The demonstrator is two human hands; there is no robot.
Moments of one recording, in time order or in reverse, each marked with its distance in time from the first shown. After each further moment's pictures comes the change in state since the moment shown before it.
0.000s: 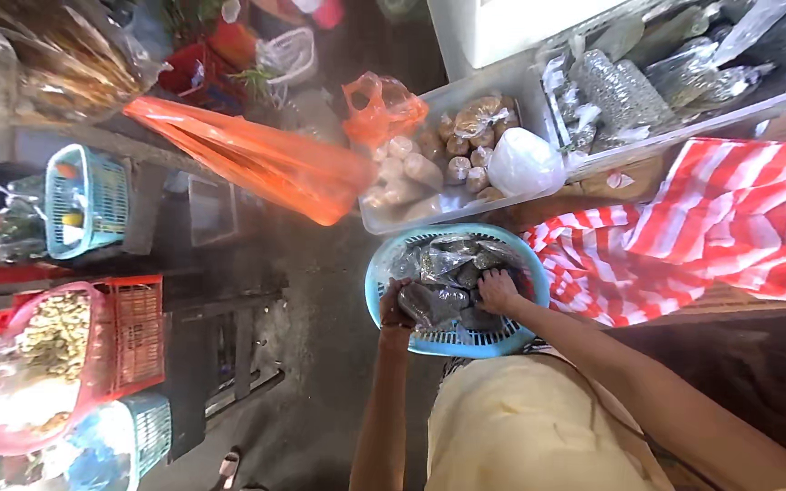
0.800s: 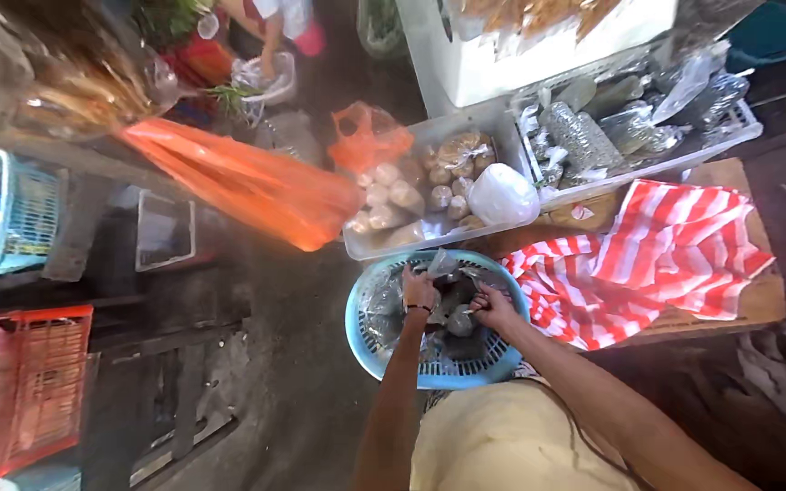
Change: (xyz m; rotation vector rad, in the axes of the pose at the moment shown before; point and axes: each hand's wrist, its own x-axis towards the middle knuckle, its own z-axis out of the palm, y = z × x) left_hand 0.084 -0.045 0.073 1.712 -0.178 0.317; right_hand -0.016 0.004 -0.038 2.688 0.408 0.555
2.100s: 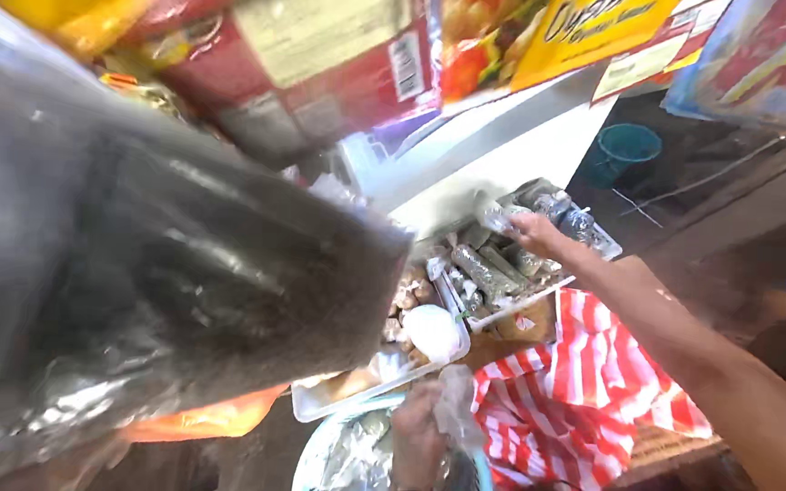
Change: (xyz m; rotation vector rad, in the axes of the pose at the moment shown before) left_hand -0.097 0.214 -0.042 -0.467 0.393 0.867; right_hand -0.127 -0.449 0.127 -1.801 -0.242 -1.753
